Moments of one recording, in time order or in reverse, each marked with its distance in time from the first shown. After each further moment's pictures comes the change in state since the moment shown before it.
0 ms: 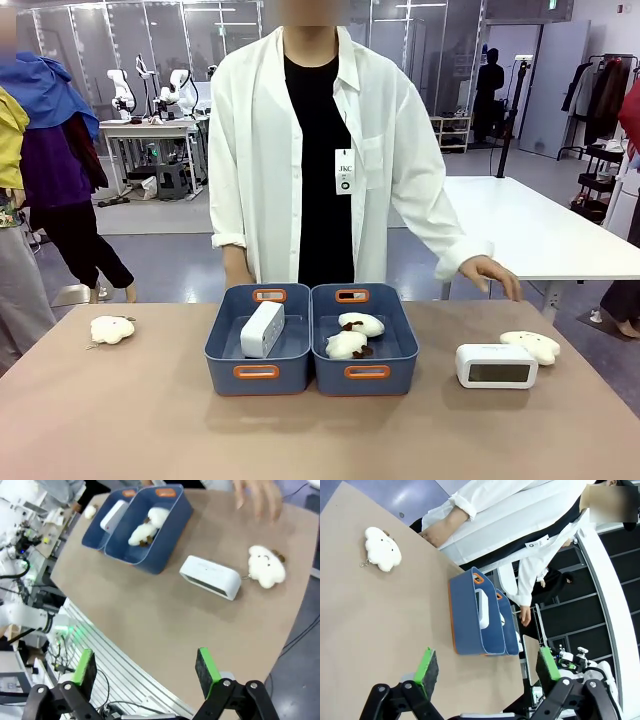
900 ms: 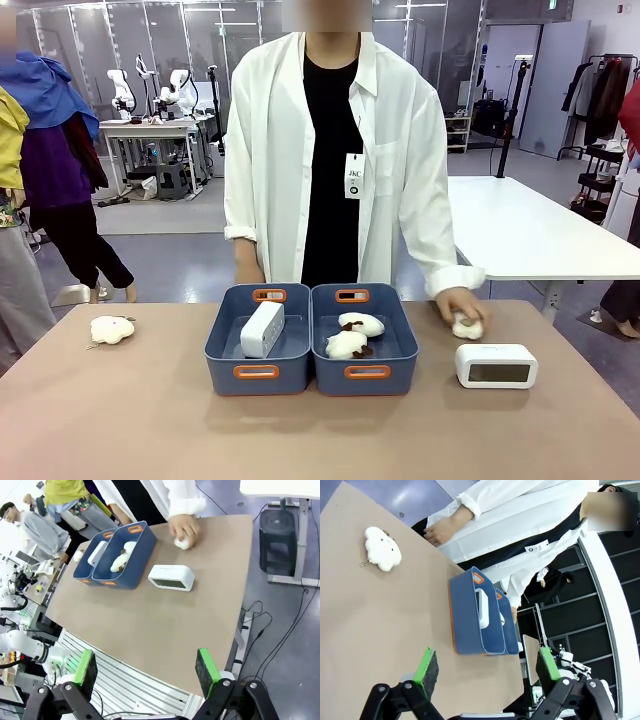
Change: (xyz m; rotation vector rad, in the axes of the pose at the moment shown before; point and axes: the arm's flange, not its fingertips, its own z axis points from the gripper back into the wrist) left arm 0.000 0.000 0.000 0.000 0.002 0.000; right arm -0.118 -0.020 0.120 -0.071 -0.280 -0.054
